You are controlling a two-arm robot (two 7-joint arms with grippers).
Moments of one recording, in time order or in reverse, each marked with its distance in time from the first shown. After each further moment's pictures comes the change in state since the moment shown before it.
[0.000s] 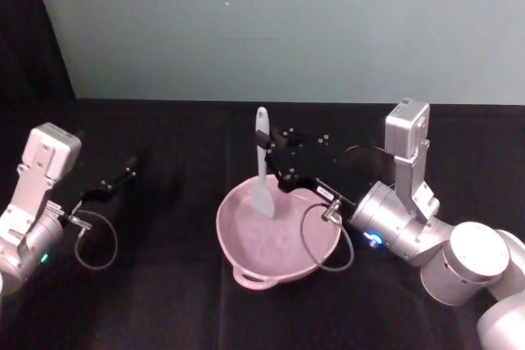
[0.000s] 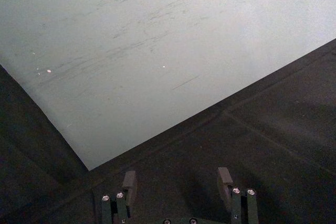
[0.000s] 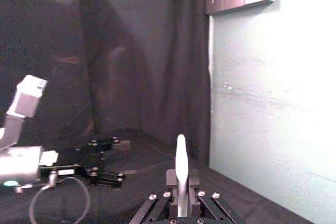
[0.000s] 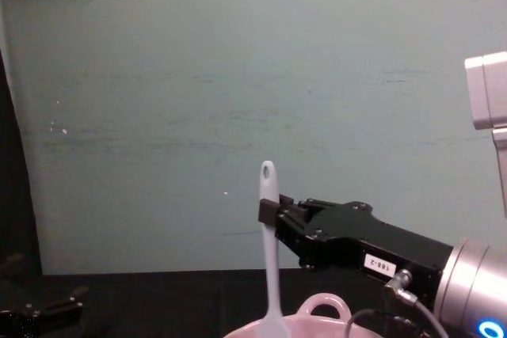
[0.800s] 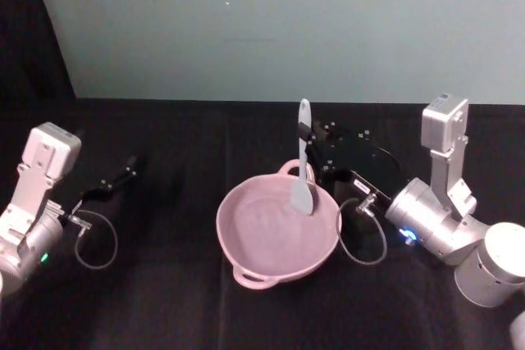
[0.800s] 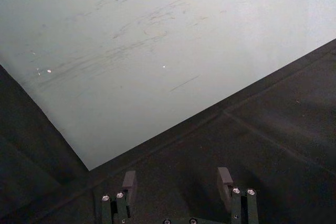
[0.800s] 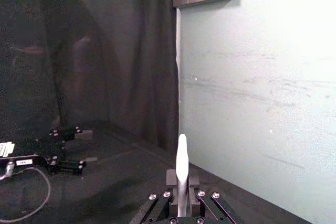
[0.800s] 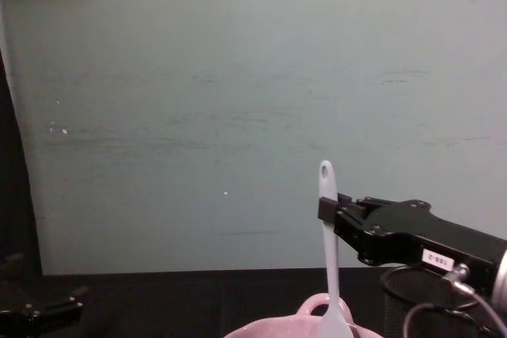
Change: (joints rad) left arm 0.000 0.000 0.000 0.000 0.000 0.000 0.000; right arm -0.040 0.041 0.084 -0.037 -0.030 0.037 -0.050
